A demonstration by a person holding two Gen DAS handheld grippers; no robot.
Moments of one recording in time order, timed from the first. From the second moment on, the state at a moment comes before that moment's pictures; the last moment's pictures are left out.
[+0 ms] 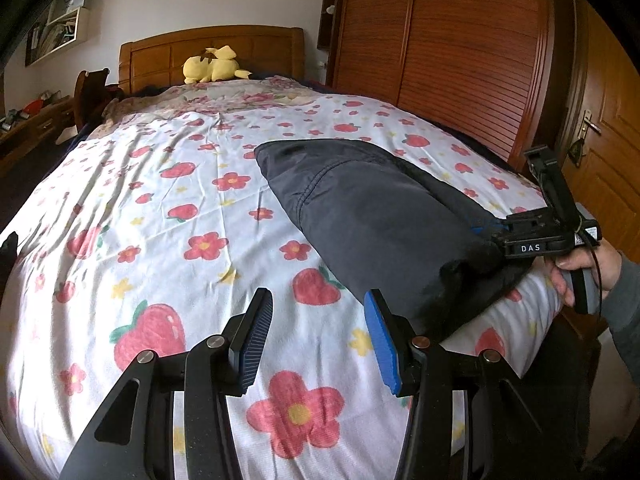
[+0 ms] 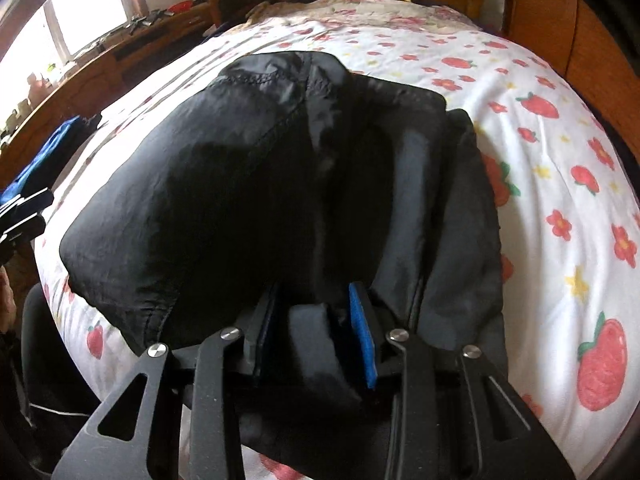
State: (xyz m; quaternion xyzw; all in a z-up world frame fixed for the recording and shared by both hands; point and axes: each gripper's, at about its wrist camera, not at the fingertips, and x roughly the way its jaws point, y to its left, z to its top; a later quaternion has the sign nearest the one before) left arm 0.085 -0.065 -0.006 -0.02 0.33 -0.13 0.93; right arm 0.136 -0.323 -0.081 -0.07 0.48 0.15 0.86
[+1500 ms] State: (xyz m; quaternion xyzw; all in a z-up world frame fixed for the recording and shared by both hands) left arm 0.081 -0.067 0.004 -0.02 0.32 -0.16 0.93; right arm 0.068 -0.345 0.030 -0.13 0.30 0.03 0.94
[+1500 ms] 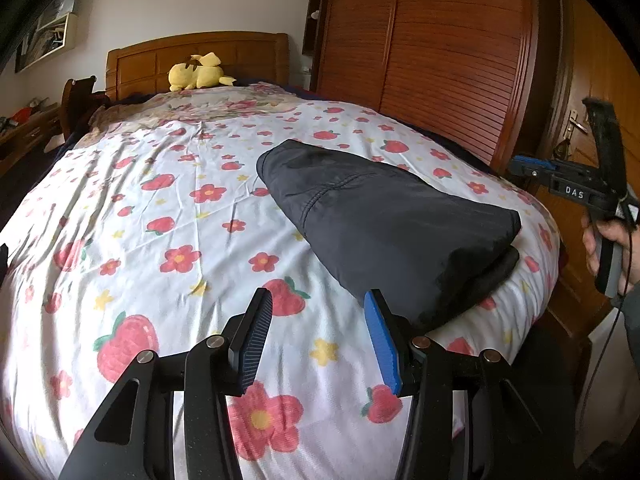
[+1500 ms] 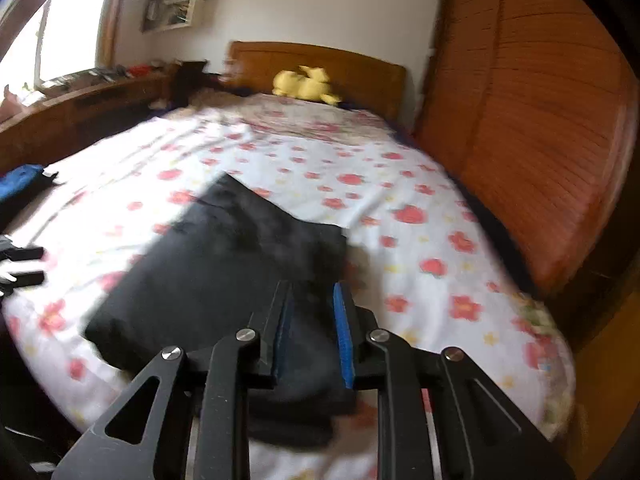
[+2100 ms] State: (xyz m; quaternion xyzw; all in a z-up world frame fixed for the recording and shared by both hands) left arm 0.094 -0.068 -0.005 -0.03 0.33 -0.16 0.93; right arm 0.099 -0.274 -0.066 -0.07 0.41 0.16 0.90
